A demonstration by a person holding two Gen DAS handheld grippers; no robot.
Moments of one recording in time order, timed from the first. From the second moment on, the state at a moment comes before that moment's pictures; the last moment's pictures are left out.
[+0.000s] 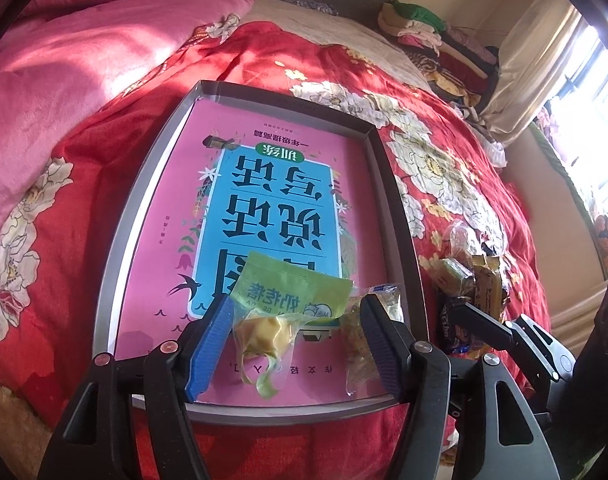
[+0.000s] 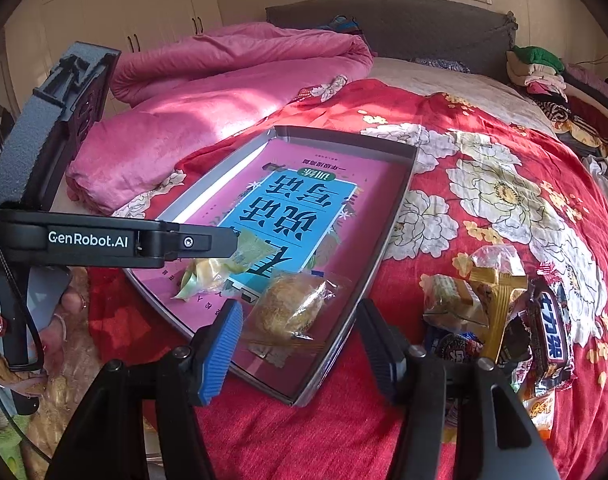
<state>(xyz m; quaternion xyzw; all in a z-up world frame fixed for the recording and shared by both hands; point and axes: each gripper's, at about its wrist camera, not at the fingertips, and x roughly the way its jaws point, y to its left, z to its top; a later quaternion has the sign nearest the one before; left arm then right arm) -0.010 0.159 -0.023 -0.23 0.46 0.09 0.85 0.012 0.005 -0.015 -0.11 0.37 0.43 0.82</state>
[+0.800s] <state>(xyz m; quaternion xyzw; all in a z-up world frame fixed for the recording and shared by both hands) -0.012 0.142 -0.001 -0.19 0.42 0.08 0.88 0.017 -0.032 0.014 -0.09 0.31 0.39 0.86</state>
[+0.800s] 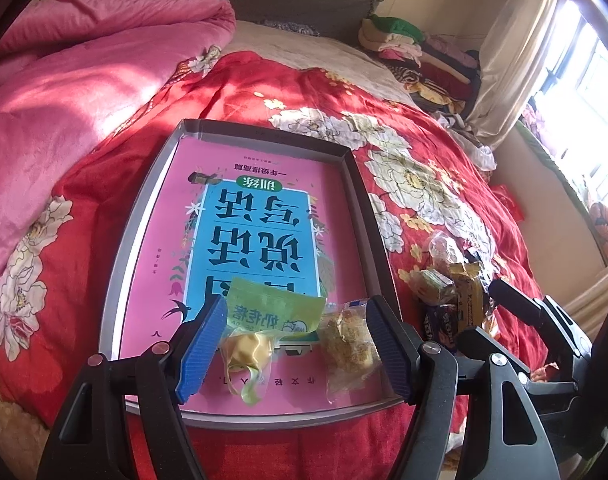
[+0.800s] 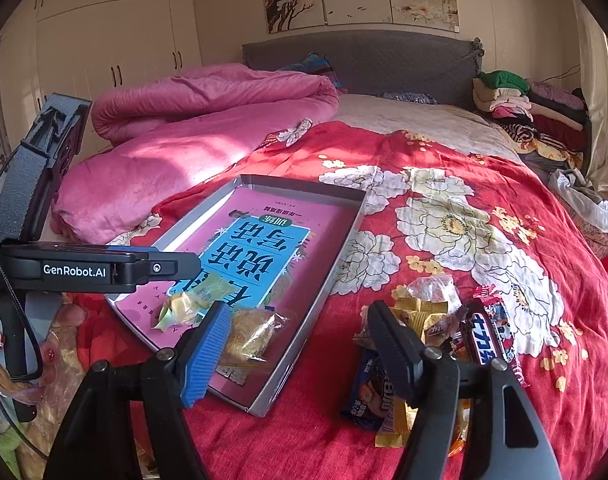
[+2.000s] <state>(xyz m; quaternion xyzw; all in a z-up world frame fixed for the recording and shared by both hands) -0.016 0.104 0.014 -0.16 0.40 0.03 0.90 0.057 -0.154 0.046 0.00 0.29 0.26 0.92</state>
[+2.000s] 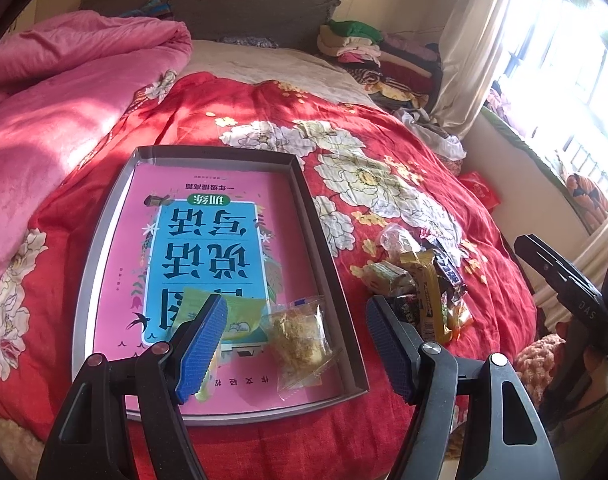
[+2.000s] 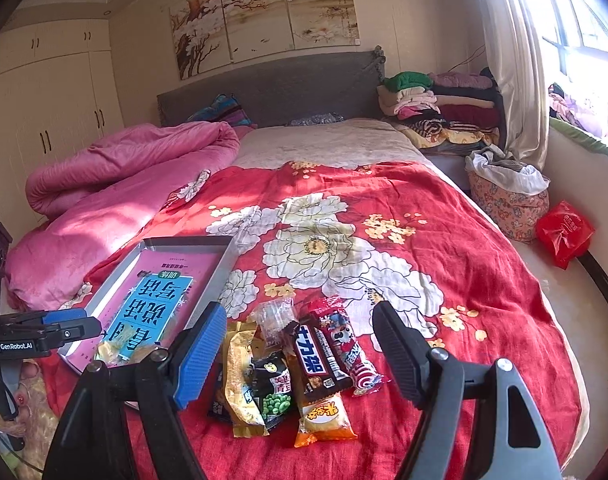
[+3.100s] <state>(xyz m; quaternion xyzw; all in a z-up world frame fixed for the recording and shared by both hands) 0.006 0.008 0.013 -0.13 0.44 -0.06 0.89 0.065 -0.180 0.042 -0.02 0.30 0.25 0.92</state>
